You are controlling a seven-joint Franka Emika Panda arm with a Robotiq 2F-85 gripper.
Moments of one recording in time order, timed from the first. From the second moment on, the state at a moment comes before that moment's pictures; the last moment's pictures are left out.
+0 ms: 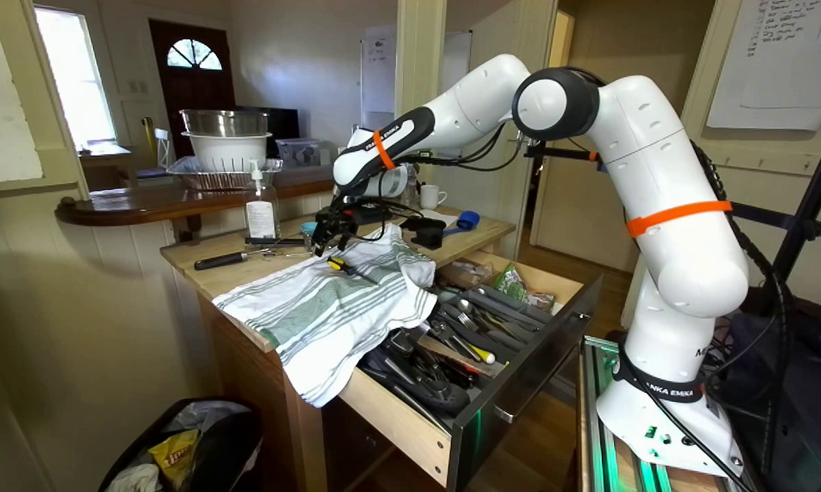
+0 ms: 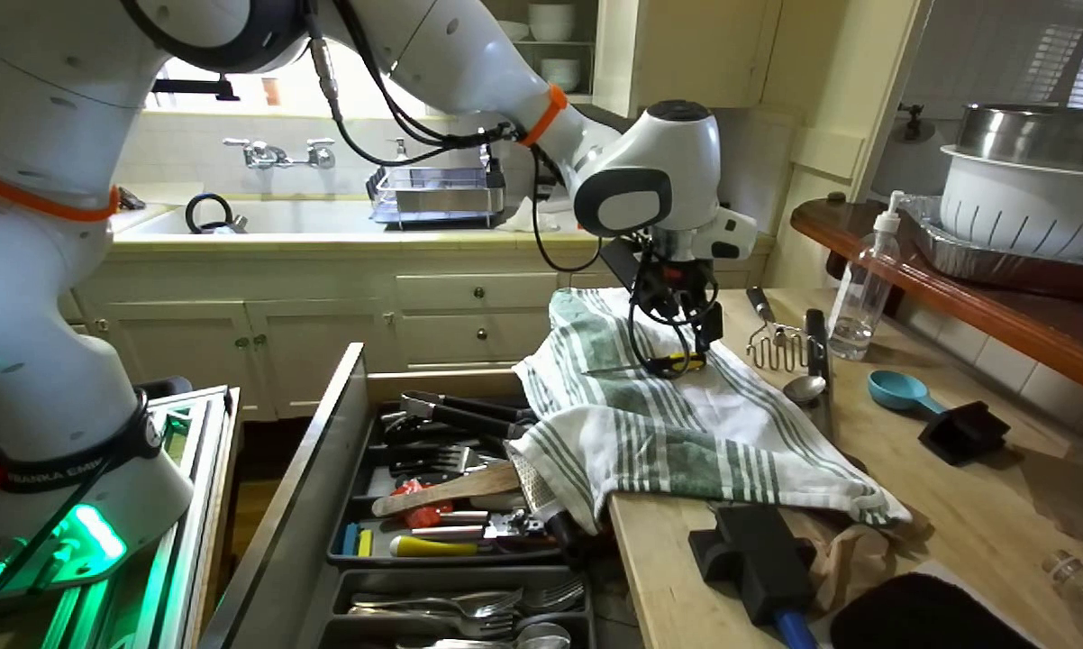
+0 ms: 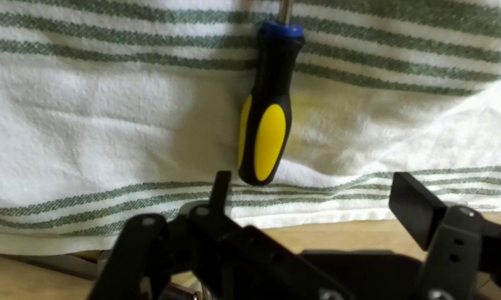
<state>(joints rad) -0.18 0.59 0.02 -1.62 0.24 2.52 -0.22</state>
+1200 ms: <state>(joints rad) -0.17 0.63 -0.01 -1.63 0.10 2.55 -0.21</state>
